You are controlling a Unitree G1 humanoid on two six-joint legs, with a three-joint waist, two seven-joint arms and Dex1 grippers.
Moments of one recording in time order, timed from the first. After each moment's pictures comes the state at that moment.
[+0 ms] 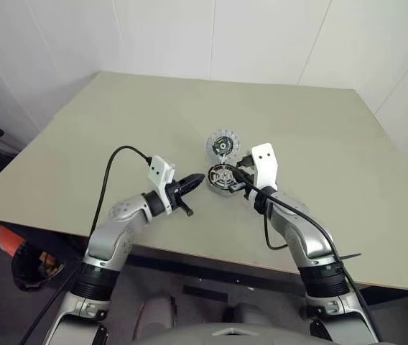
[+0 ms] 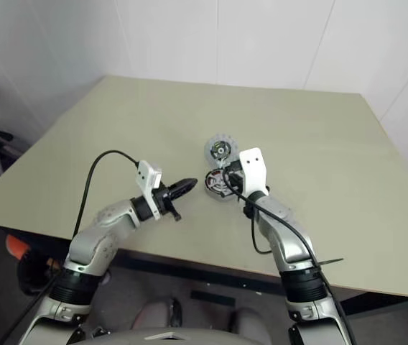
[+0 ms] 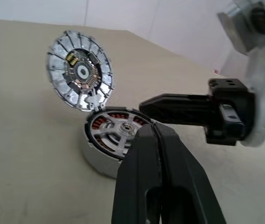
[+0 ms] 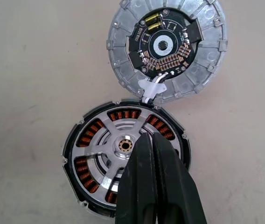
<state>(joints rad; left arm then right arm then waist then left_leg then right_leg) -0.23 0.26 -0.14 -0.11 -0.46 0.40 -0.68 -0.29 -0.19 0.12 -0.12 0.18 0.63 0.22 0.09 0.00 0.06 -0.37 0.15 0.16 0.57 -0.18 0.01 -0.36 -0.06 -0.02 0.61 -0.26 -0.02</state>
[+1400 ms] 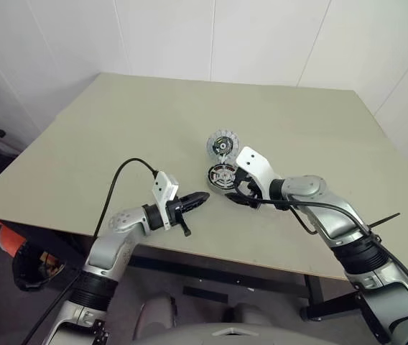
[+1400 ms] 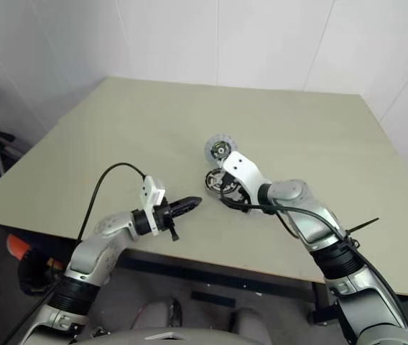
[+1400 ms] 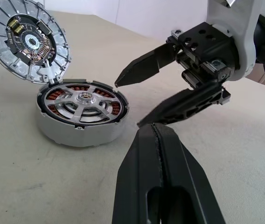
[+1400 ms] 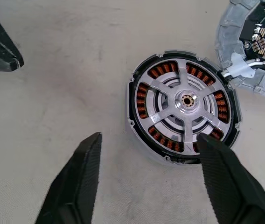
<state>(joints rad) -0.18 0.26 -0.16 -0.03 -0.41 0.31 -0.82 -0.48 -0.61 0.36 -0.16 0.11 0.75 0.75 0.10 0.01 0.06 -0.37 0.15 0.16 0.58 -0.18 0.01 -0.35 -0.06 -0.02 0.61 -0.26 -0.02</state>
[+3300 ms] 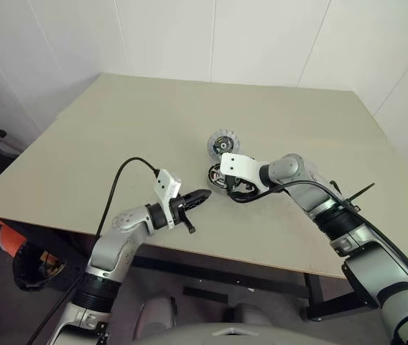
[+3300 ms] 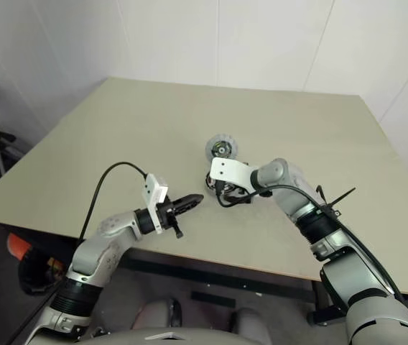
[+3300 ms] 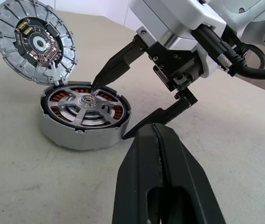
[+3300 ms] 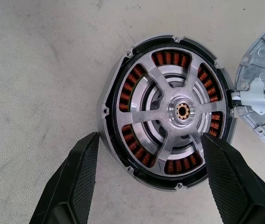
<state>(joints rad) -0.17 0.23 -0.16 -0.09 -0.42 0.38 -0.75 -0.71 -0.56 0.51 0.26 -0.22 0.36 0.98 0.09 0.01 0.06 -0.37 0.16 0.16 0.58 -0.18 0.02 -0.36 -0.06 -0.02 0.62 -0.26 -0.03</state>
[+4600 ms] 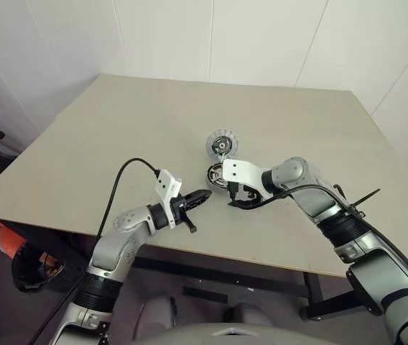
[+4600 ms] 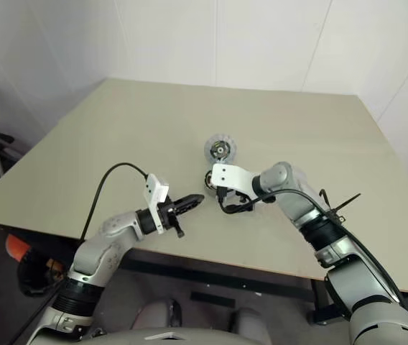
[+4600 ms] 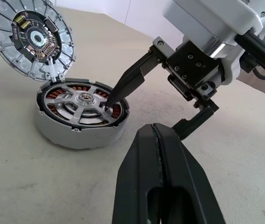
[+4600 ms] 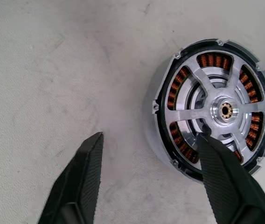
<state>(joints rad) -0.17 0.21 -0.16 -0.09 -0.42 0.40 -0.73 -0.68 -0.57 0.49 0.21 -0.21 0.37 1.09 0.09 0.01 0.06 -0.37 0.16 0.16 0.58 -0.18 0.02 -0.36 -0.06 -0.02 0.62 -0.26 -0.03</state>
